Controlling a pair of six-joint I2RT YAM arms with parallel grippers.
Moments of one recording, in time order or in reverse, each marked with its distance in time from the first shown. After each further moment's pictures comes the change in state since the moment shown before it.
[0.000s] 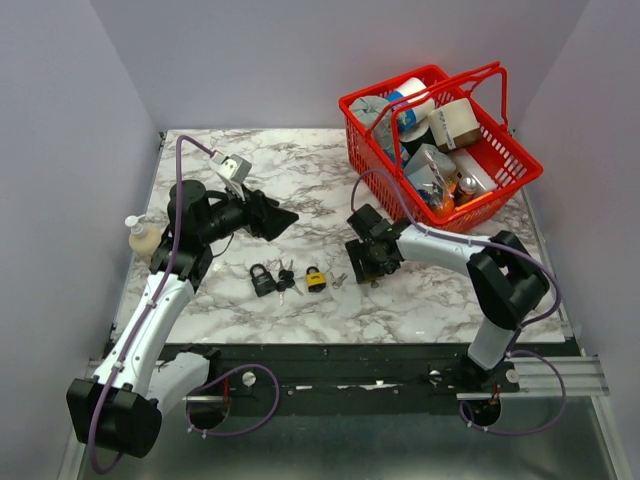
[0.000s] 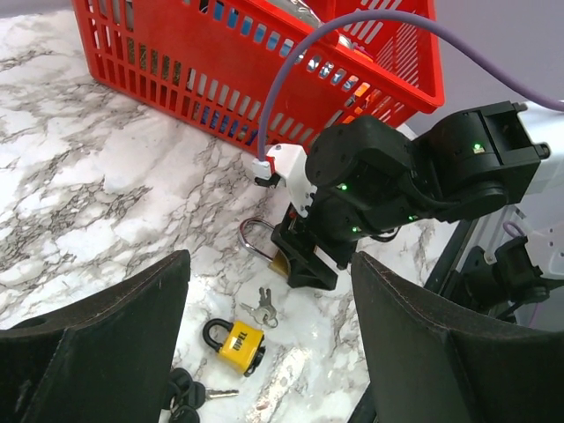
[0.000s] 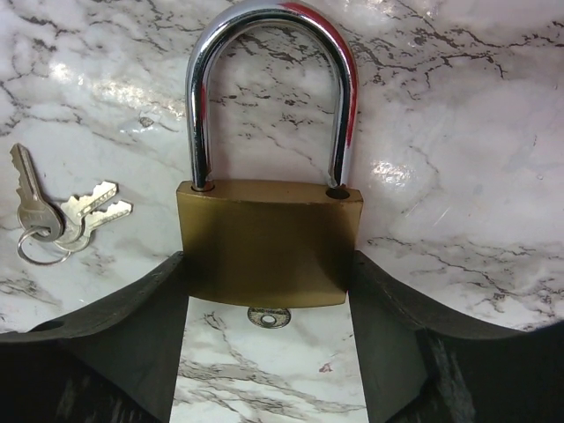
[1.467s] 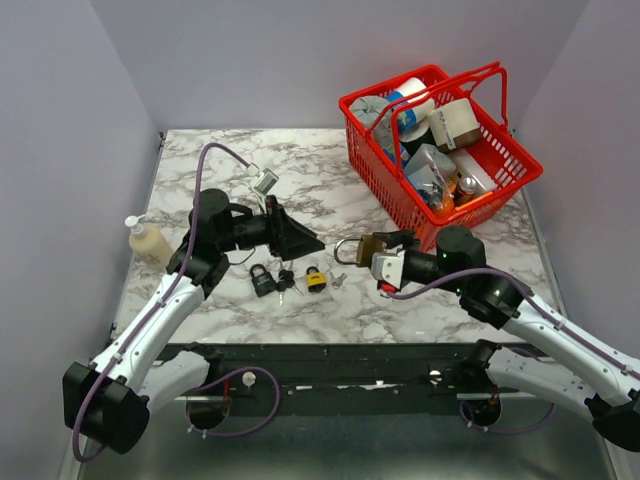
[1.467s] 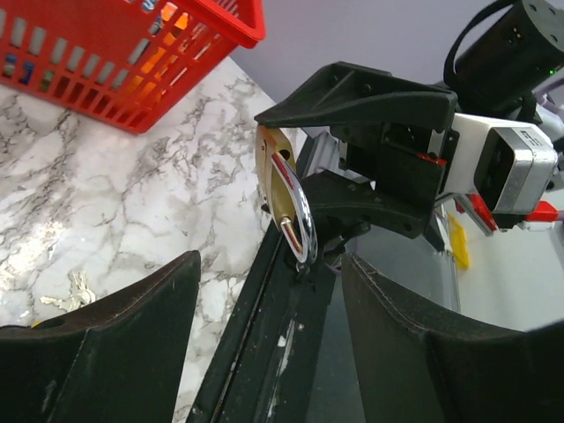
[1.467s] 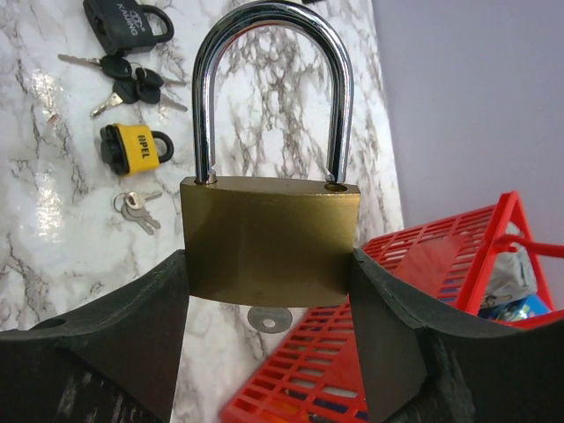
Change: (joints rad) left arm -0.168 0.017 -0.062 0.133 0.206 -0.326; right arm 0.095 -0.924 -0.317 0.302 -0.396 -1.278
